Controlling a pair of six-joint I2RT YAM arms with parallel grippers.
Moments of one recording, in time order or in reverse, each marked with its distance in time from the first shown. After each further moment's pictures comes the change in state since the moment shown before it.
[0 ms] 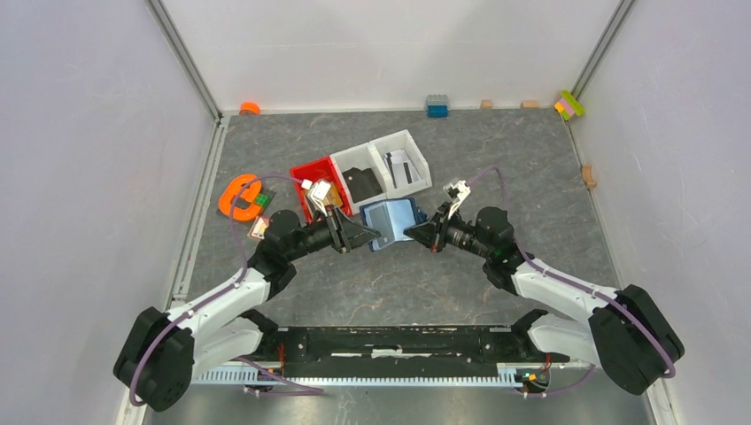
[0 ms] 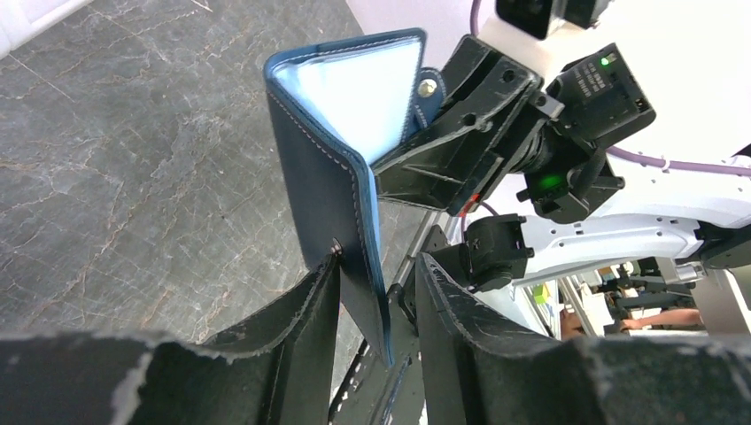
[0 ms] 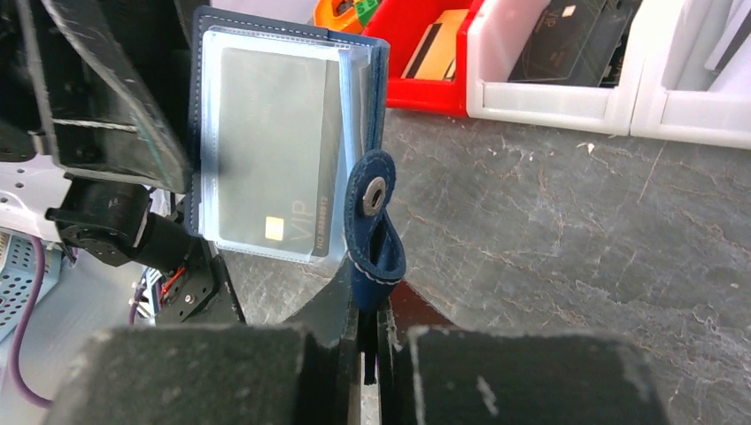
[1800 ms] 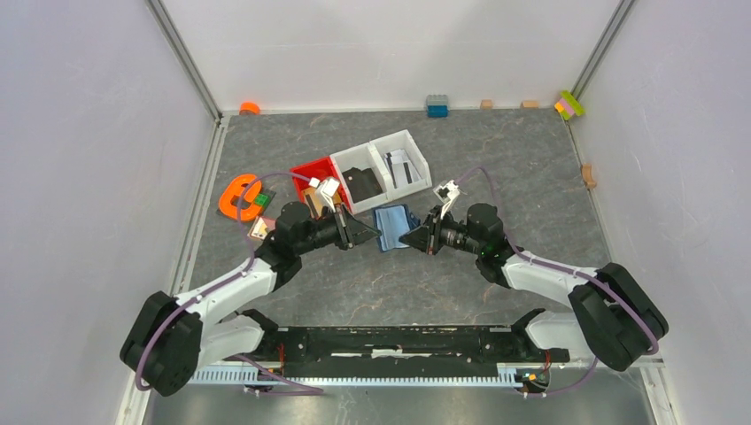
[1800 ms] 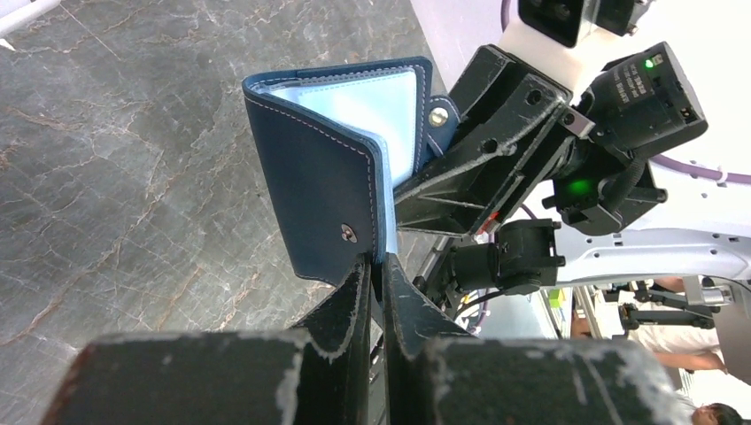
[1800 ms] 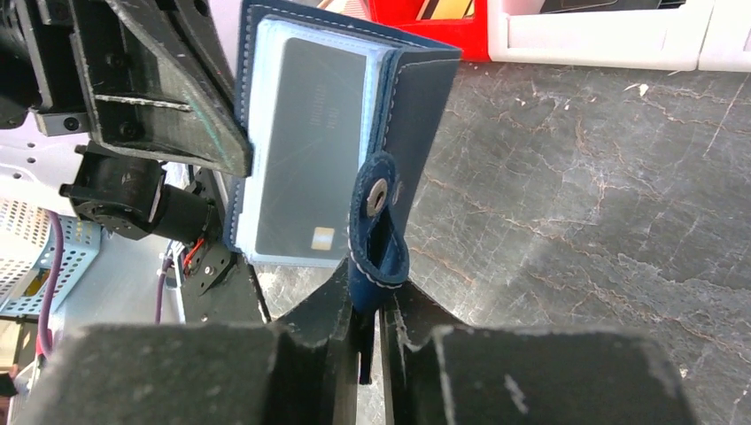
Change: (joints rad) left arm -0.010 0.076 0.057 -0.111 -0.042 0.022; right arm -0.002 0.144 0.019 0.024 -0.095 0.050
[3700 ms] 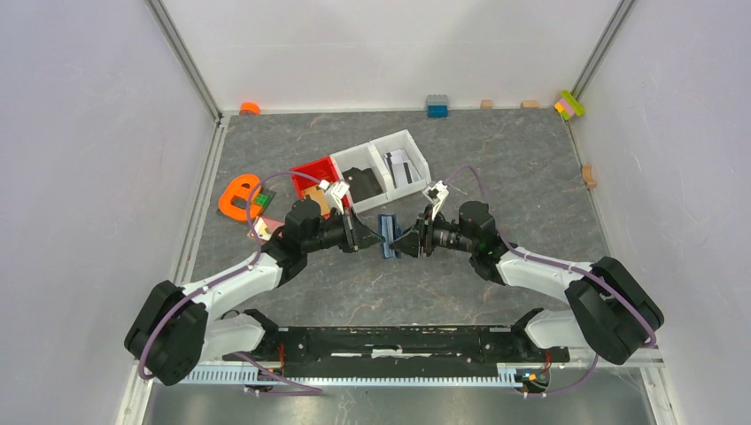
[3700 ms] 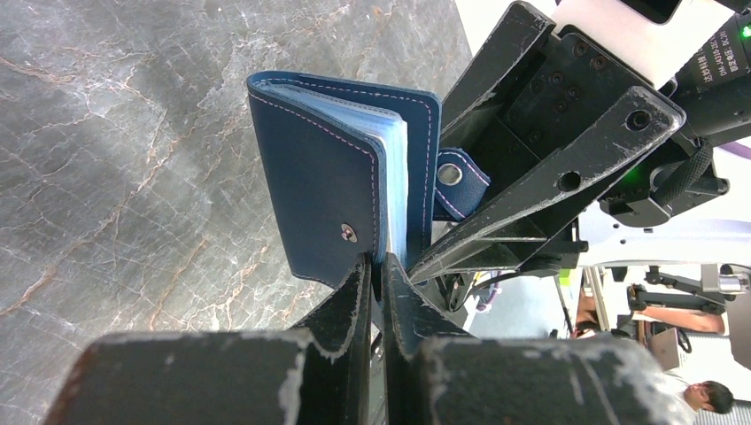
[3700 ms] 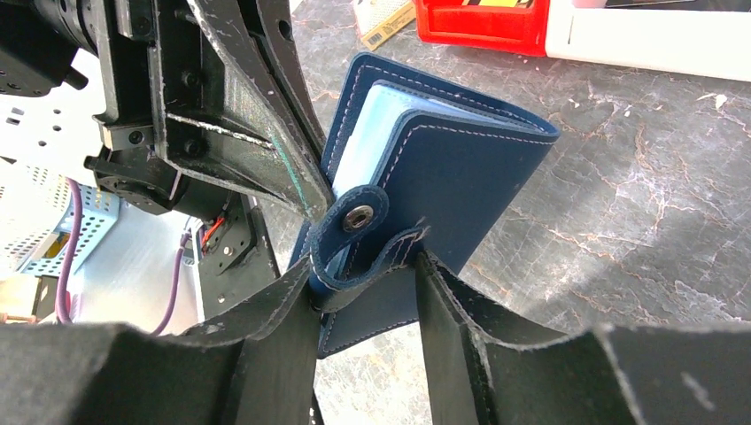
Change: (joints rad) left arm -0.037 0.076 0.050 -0.093 -0.001 0.027; right arm 0.047 0.040 0.049 -0.022 -0.046 -0.018
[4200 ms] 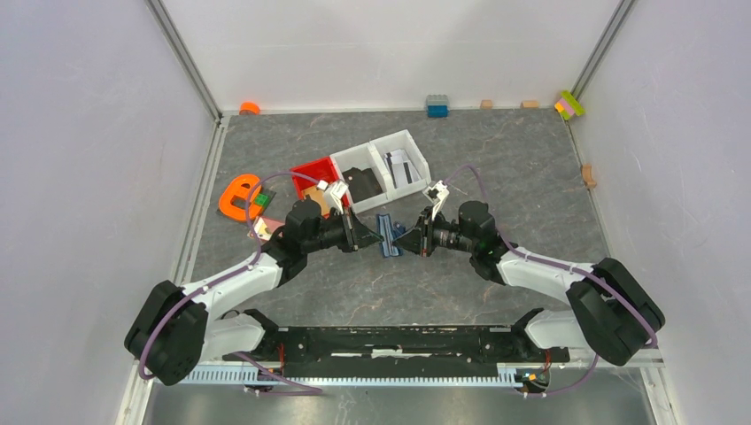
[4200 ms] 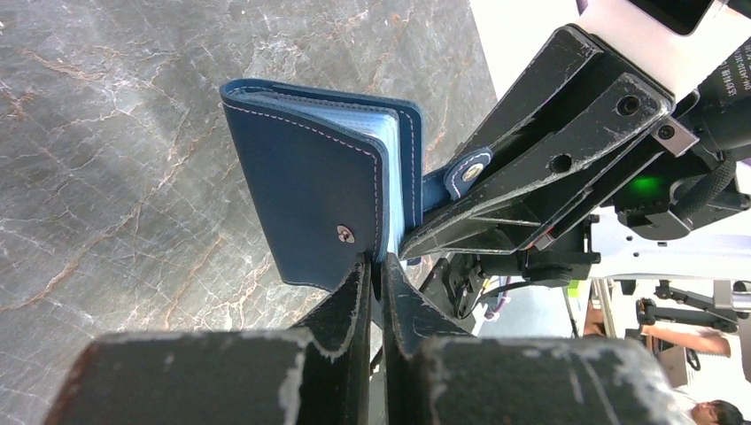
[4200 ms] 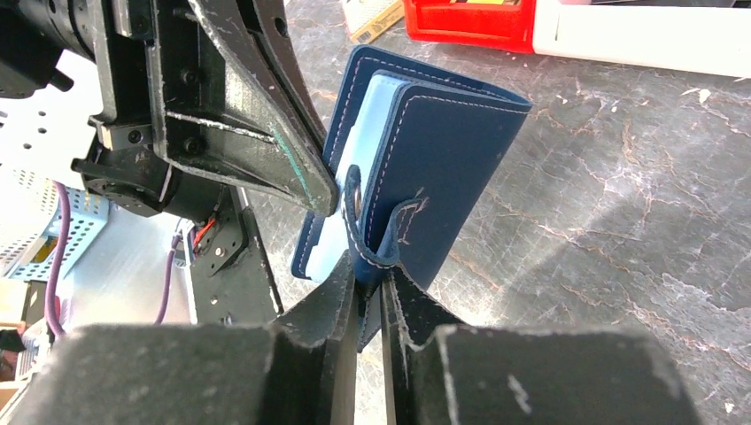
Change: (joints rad) left arm 0.000 0.000 0.000 -0.016 -0.032 0.001; right arm 0.001 -0.005 0.002 -0.017 0.015 -0.008
